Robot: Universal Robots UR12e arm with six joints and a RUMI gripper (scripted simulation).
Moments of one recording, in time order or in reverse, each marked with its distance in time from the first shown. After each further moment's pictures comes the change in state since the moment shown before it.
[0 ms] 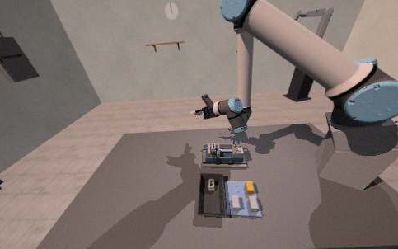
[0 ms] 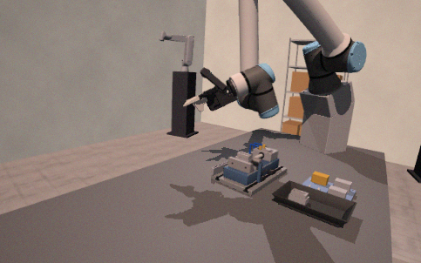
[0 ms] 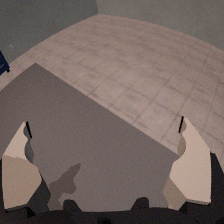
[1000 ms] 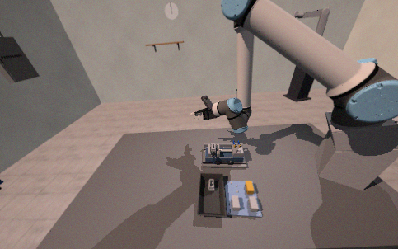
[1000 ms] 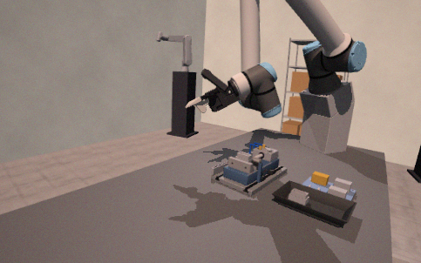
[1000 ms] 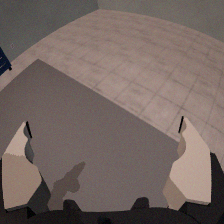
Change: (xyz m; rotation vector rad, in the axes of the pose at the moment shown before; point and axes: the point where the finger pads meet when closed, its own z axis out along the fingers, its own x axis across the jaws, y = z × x) arm -0.012 0.010 -0.003 -0.034 -0.008 0.034
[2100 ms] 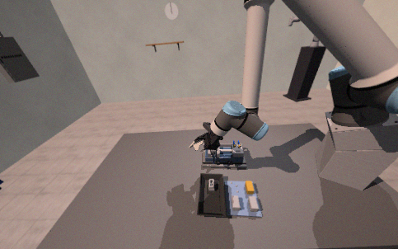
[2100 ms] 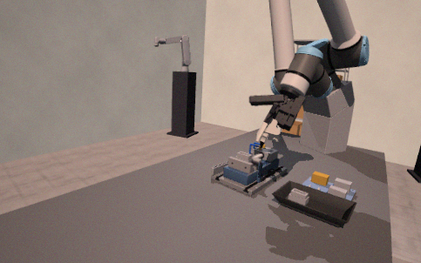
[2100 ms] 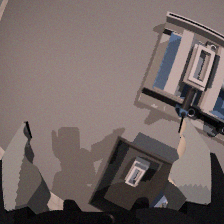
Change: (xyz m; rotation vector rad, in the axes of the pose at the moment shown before) arm -0.177 0.213 -0.159 -0.615 0.087 0.493
